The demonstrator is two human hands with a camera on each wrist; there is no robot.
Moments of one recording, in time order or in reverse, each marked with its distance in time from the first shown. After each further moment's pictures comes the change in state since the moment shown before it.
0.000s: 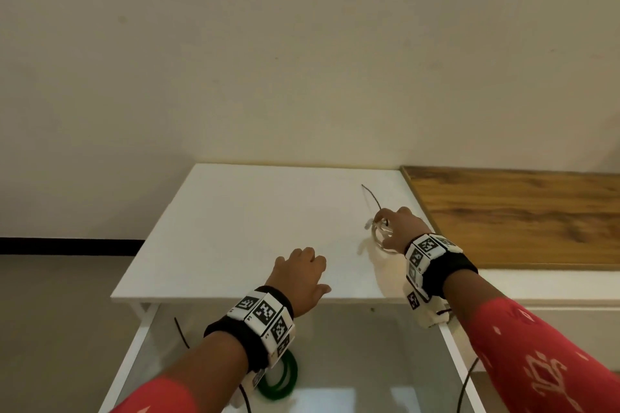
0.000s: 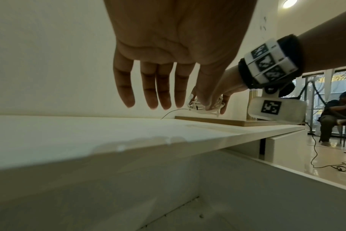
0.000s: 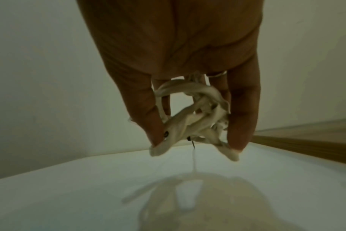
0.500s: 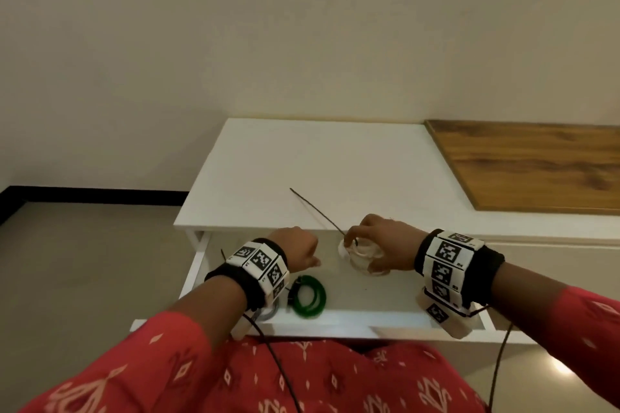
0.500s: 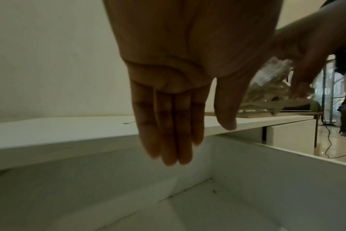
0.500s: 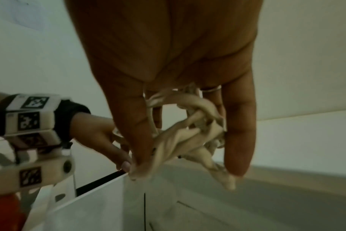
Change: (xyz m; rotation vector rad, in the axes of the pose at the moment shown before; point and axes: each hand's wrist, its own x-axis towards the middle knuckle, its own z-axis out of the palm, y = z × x) left_hand -0.068 -0.028 -0.002 0.026 -0.302 -0.017; right_hand -0.130 -0.066 0.033 -0.177 -0.352 -0.466
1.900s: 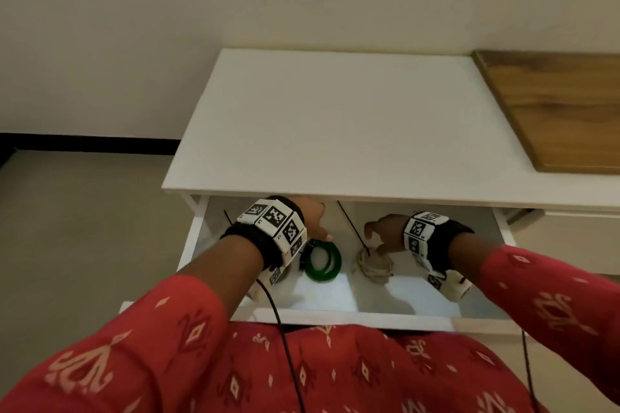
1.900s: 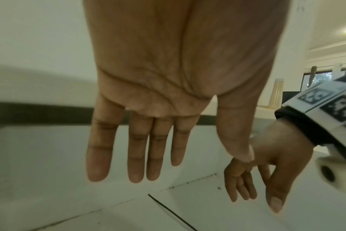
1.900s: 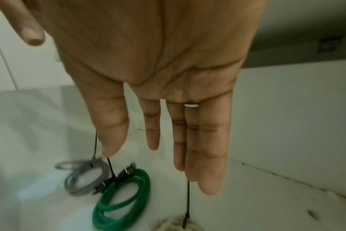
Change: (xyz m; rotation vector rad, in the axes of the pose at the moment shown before) left_hand 0.061 -0.035 0.035 -0.063 -0.288 -0.047; right_hand 0.127 0.054 0.102 -0.148 -0.390 0.094
